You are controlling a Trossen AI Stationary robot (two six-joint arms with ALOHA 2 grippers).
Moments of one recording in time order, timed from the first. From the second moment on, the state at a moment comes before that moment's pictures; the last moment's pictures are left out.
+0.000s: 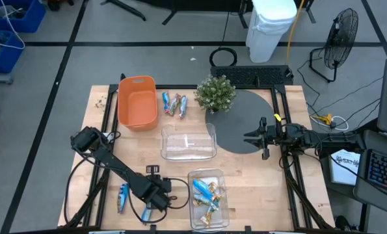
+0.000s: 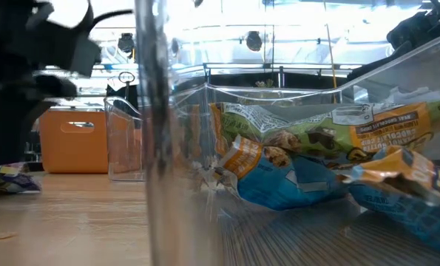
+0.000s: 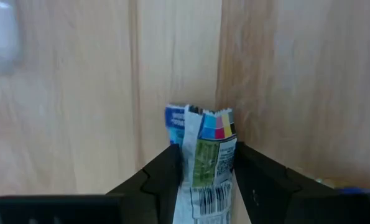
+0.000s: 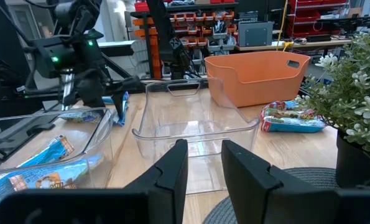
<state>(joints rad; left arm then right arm) -0.65 1.91 1.22 -0.93 -0.14 -0.69 -0.02 0.09 0.02 0.01 0.02 0.07</state>
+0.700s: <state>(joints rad) -0.65 1.91 1.20 -0.93 -0.13 -0.82 -0.02 0.09 0.02 0.01 0.02 0.07</state>
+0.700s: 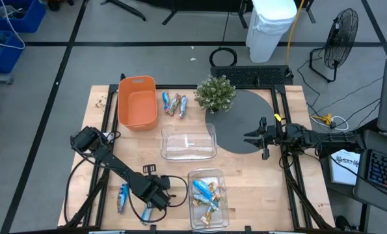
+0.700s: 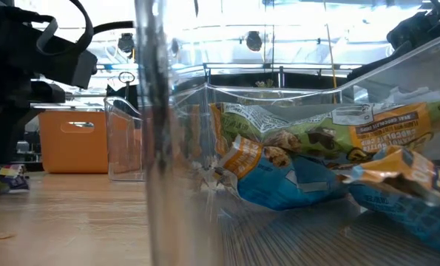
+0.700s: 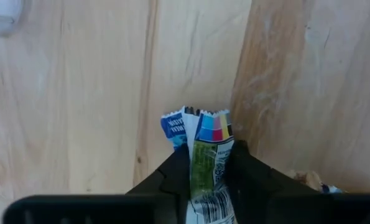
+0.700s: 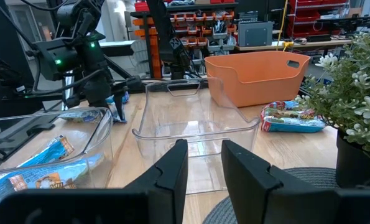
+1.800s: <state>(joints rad) -0.70 1.74 1.25 -0.94 -0.49 -0.79 -0.02 0.09 0.02 0.01 0.02 0.07</state>
